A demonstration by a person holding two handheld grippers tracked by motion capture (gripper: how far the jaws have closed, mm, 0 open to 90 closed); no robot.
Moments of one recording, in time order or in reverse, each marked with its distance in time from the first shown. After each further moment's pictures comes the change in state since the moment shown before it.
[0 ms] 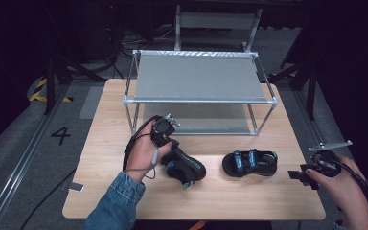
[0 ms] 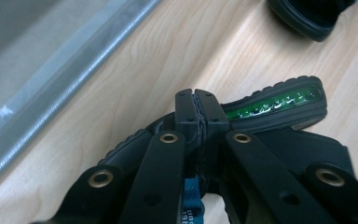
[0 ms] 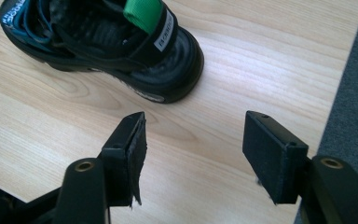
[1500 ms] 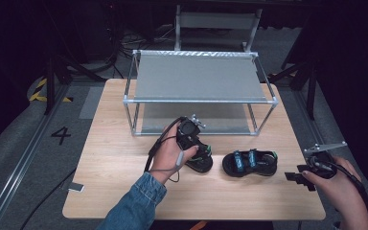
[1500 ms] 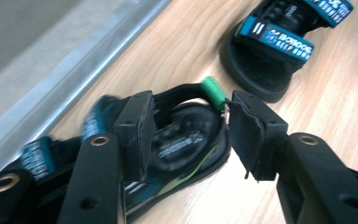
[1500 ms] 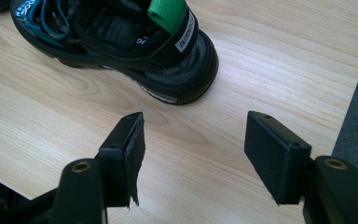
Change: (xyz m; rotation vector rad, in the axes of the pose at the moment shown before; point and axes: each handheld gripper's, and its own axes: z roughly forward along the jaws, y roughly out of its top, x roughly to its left) left arm -0.047 0.040 0.031 -0.084 -0.049 0.040; right arm 0.011 0.002 0.004 0.006 0.003 -0.043
